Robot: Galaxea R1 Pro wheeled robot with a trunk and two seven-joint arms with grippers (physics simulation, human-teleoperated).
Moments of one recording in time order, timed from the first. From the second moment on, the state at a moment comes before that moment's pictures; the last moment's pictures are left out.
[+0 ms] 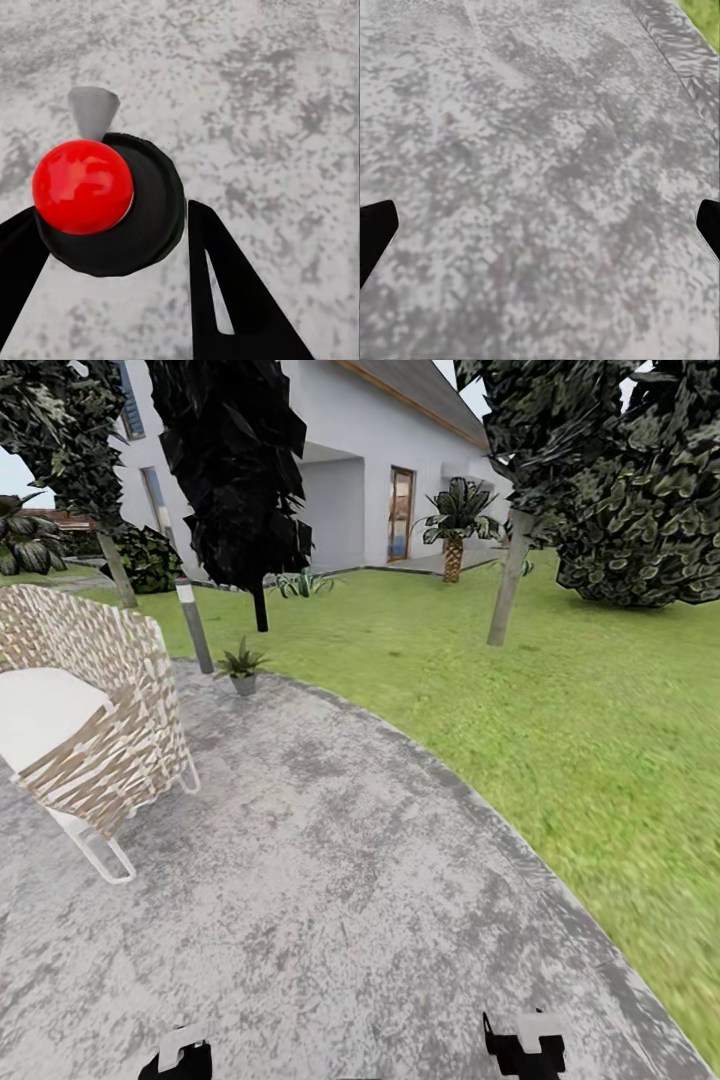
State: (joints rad) left arm -0.19 0.03 0.10 -0.57 0.13 -0.23 0.10; right arm -0.32 0.01 -0.42 -0.31 0.52 -0.53 -0.07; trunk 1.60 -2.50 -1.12
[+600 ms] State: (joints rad) left arm -0.19 0.02 0.10 -0.57 0.13 -0.23 0.10; right arm -0.32 0.01 -0.42 -0.31 0.51 -0.53 -0.08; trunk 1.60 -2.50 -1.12
